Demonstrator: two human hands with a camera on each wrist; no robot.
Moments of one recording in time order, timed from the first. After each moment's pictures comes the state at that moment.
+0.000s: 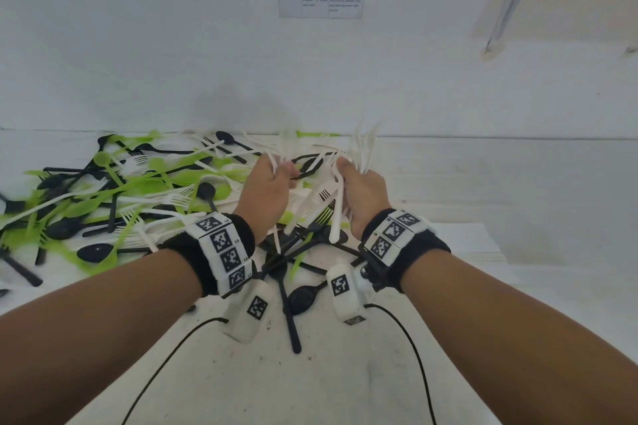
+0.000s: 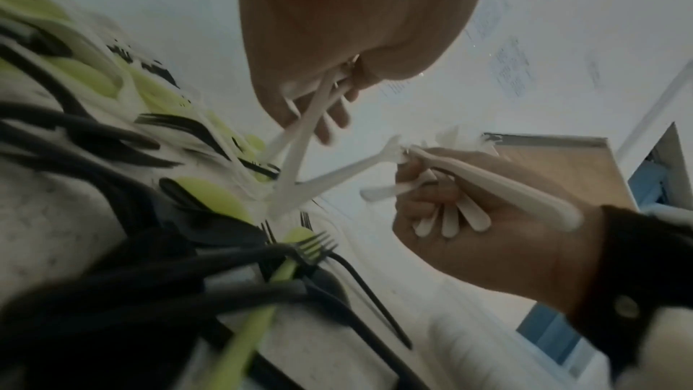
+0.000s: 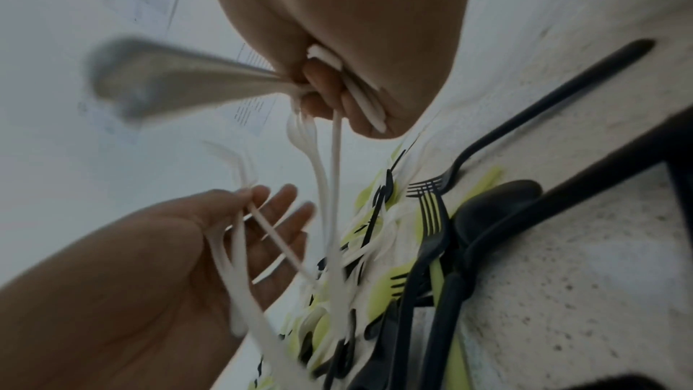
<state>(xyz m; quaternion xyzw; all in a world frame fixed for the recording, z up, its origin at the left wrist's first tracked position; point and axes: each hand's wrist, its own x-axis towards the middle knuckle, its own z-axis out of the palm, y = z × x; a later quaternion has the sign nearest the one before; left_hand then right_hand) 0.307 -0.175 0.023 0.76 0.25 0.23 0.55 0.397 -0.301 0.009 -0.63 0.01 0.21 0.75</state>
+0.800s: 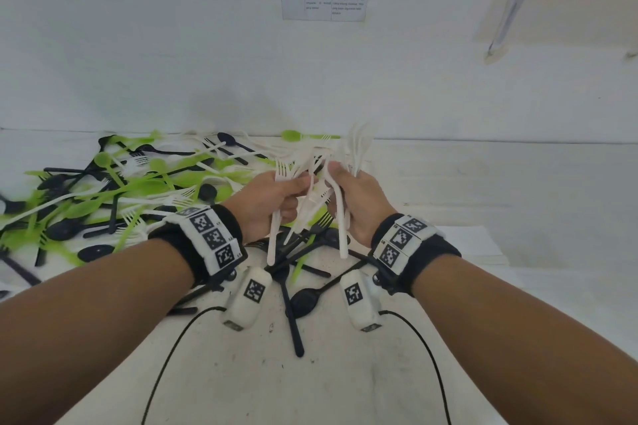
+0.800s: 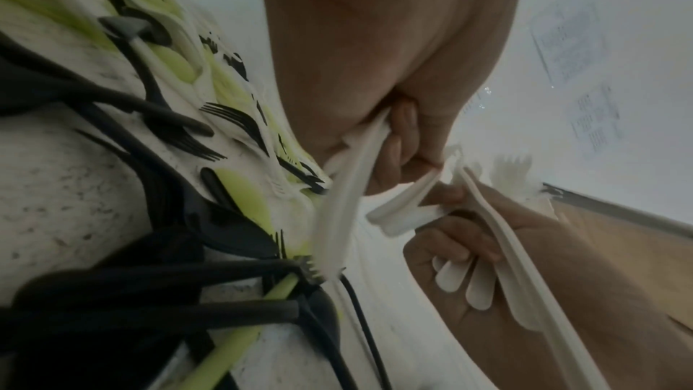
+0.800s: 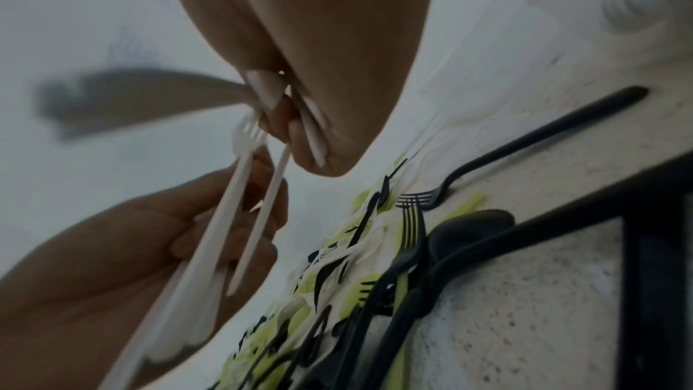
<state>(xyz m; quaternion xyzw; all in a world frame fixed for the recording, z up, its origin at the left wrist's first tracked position) 0.301 -0.162 0.033 0.60 0.18 0.00 0.78 0.390 -0.306 0.013 -0.58 -0.09 0.29 0.76</state>
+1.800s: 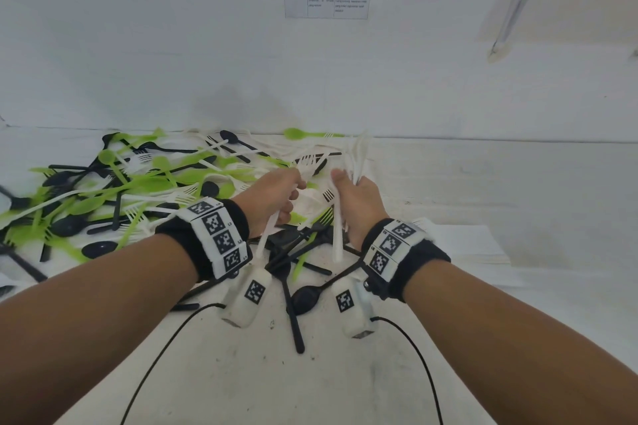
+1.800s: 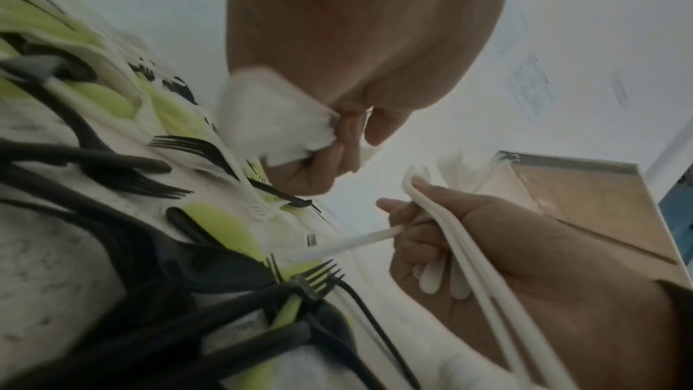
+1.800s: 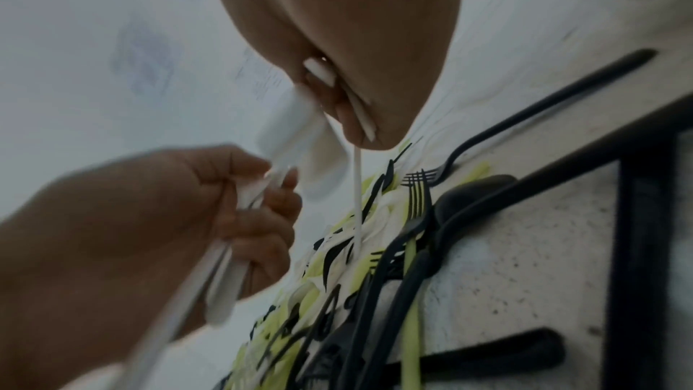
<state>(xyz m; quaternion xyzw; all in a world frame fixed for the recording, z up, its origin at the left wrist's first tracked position) 0.307 -0.168 0.040 0.68 0.32 0.00 0.66 0.388 -0.296 -0.008 -0.67 -0.04 0.20 0.72</state>
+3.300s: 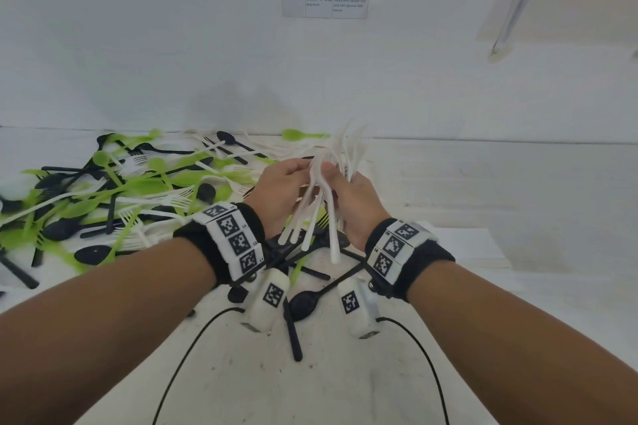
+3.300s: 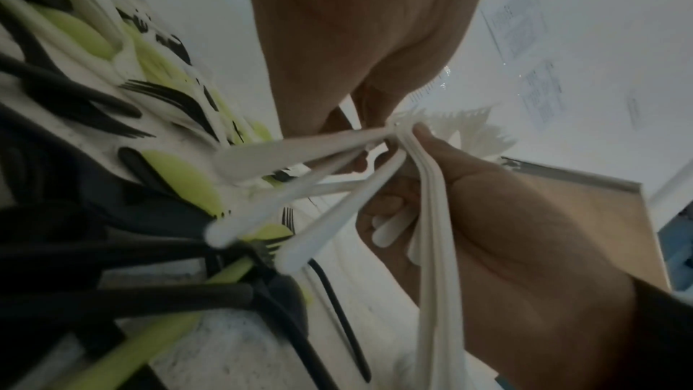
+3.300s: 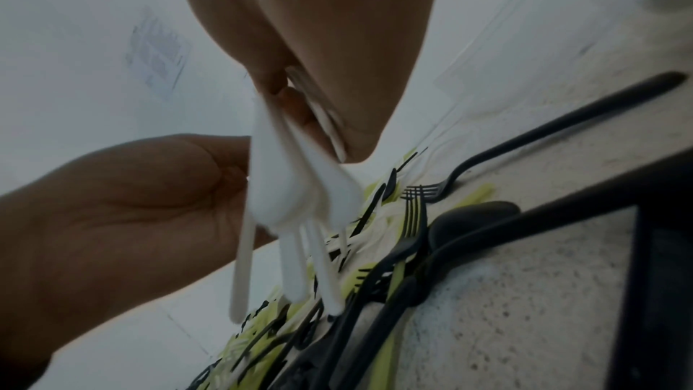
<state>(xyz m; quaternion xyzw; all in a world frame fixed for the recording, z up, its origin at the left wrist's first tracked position) 0.319 -0.180 0.034 0.66 0.21 0.10 0.71 0.393 -0.298 -0.001 -0.61 -0.16 0.25 0.73</state>
